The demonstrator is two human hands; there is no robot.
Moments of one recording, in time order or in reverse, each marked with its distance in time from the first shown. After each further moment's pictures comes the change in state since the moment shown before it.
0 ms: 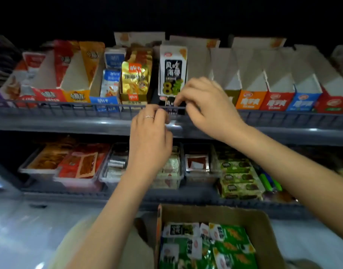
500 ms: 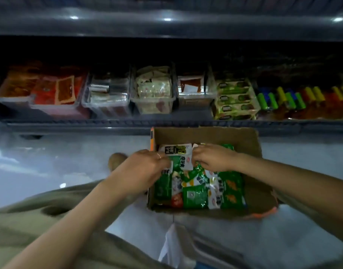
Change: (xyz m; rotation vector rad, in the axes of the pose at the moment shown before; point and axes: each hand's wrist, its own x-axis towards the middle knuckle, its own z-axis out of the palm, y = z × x) left_hand -0.197 -0.012 0.015 -0.132 -0.918 0.407; right_hand -0.284 -0.002 0.139 0.193 -1.156 0.072
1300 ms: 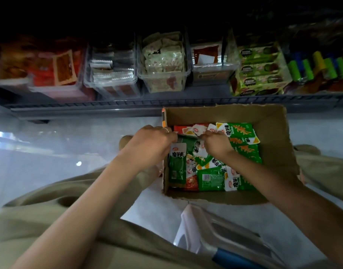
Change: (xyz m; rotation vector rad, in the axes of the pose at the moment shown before) left_hand 0.013 -0.037 0.019 -0.050 -0.100 -0.133; right_hand 0.072 0.006 0.096 -0.069 0.213 0.425
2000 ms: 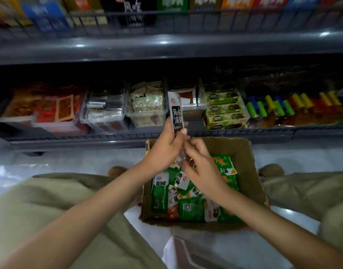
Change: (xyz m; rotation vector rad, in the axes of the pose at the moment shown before) left_hand 0.065 0.090 -0.044 -1.080 0.363 -0.219; right_hand -0.107 -0.032 -0.146 0.889 0.578 -0.151
